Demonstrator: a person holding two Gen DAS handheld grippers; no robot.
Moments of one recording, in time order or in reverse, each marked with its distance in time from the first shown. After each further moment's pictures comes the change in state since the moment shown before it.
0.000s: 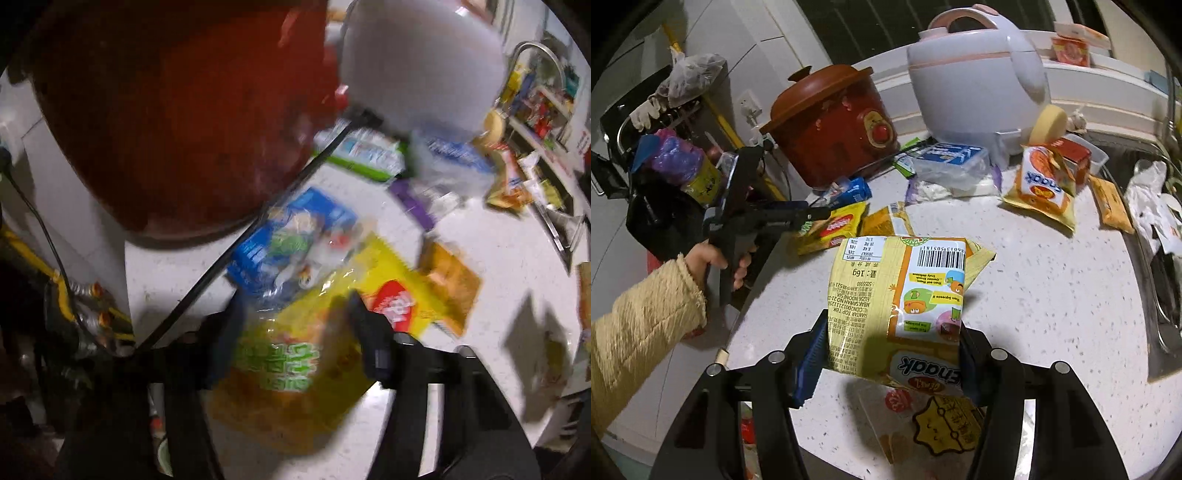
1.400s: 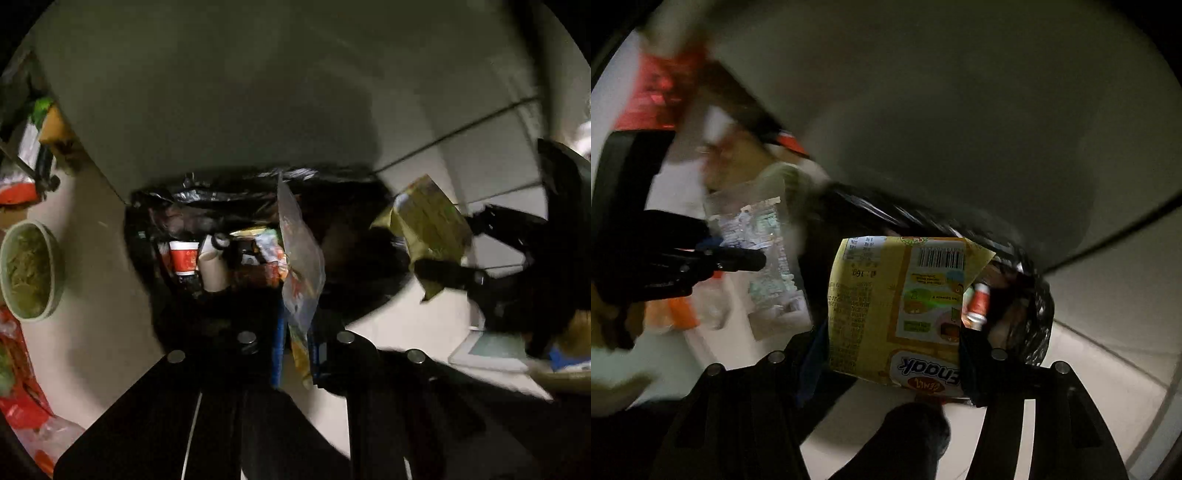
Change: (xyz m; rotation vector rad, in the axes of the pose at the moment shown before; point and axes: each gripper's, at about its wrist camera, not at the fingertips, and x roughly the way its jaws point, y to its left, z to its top) left arm 0.131 -0.195 -0.386 -0.361 0.347 -0.285; right arm 0.174 -0.052 -0.307 -0.296 0.569 -0.099
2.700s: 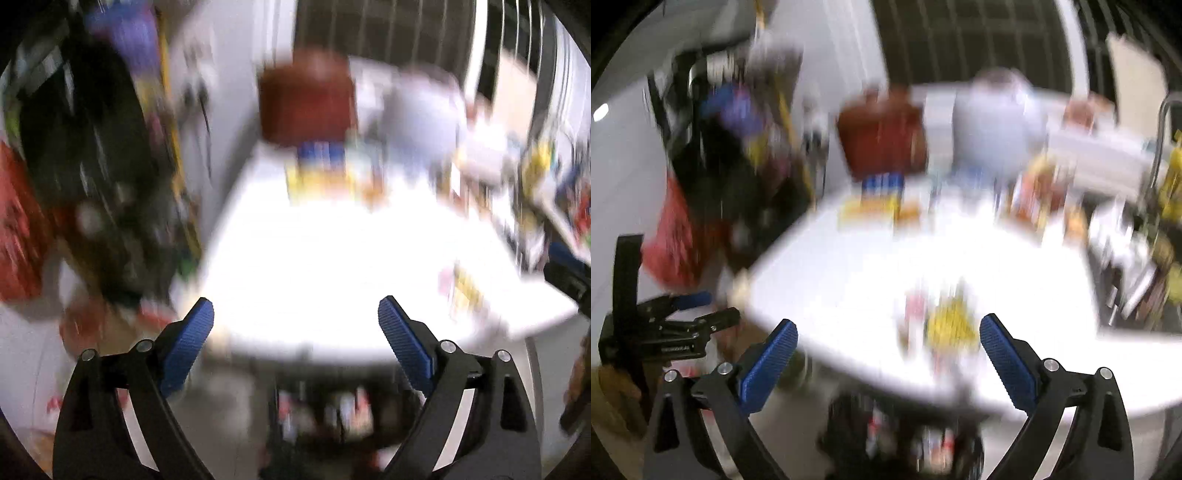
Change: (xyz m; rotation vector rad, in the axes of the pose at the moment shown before) left arm -0.332 -0.122 0.050 -0.072 -0.762 0.479; right arm -0.368 0.009 0.070 0.080 -0.755 -0.036
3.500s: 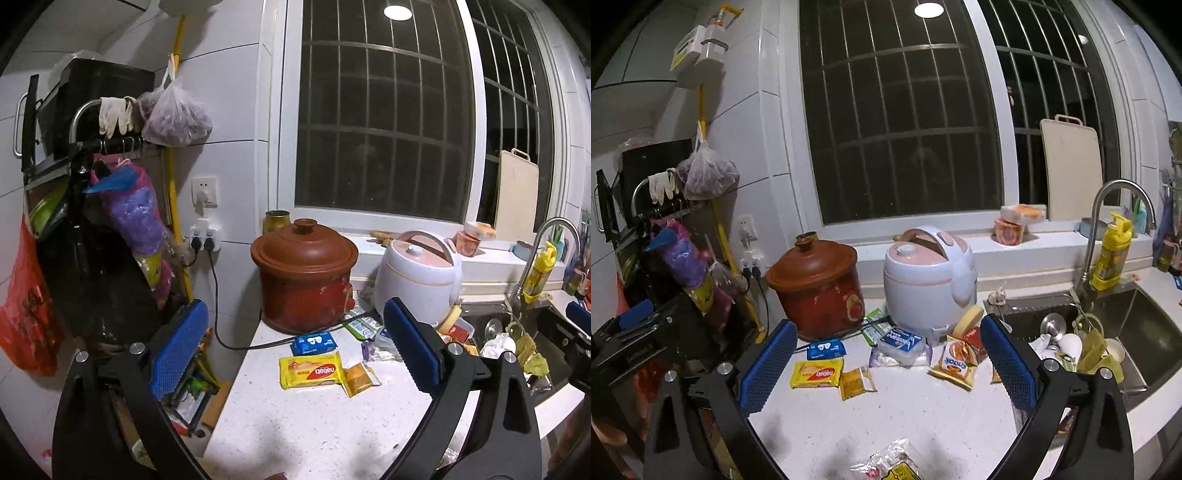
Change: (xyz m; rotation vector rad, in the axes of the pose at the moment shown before) left arm -0.056 -0.045 0.142 -0.005 -0.348 0.059; right arm -0.047 -0.010 0.133 0.097 -0.287 -0.245
